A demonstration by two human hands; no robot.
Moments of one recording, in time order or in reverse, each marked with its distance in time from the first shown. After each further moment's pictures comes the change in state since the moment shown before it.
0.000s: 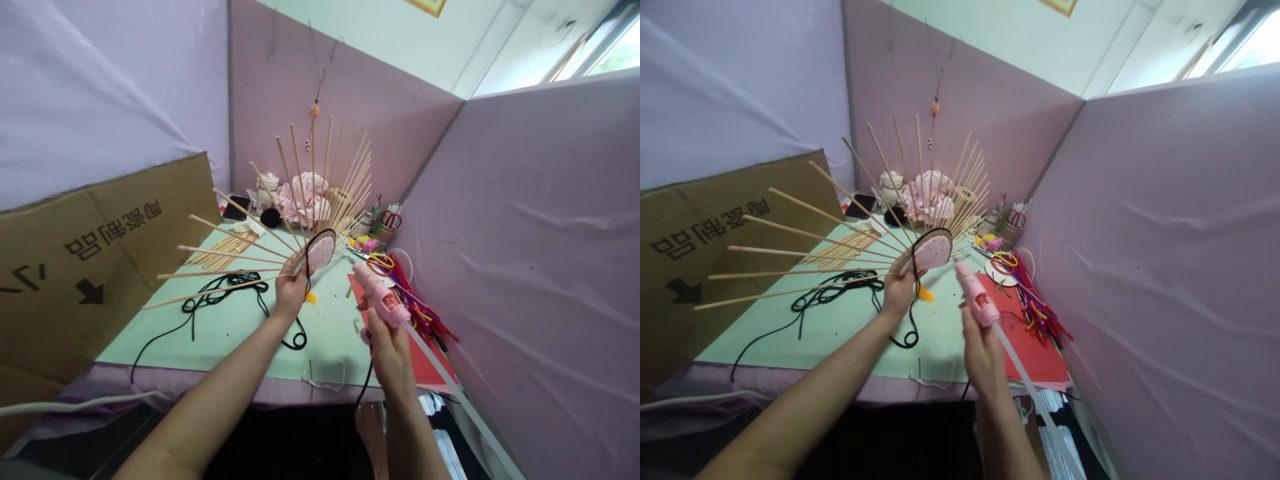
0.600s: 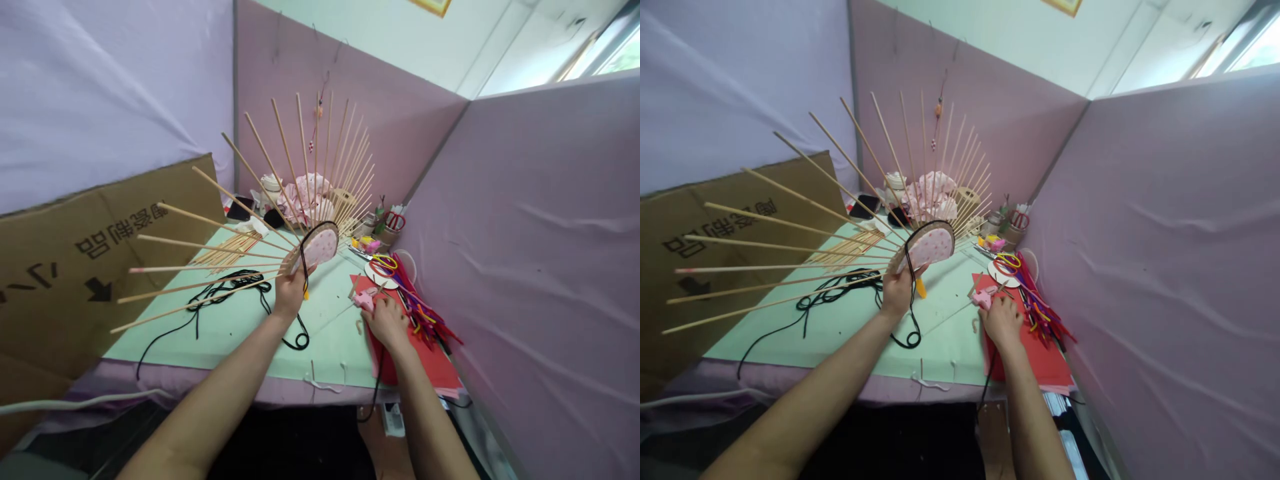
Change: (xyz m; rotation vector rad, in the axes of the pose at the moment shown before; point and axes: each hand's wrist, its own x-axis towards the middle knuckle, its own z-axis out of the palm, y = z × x) left_hand 0.003 0.006 -0.001 -0.142 0.008 0.037; right_hand 0.072 0.090 -0.013 -1.173 -0.222 0.136
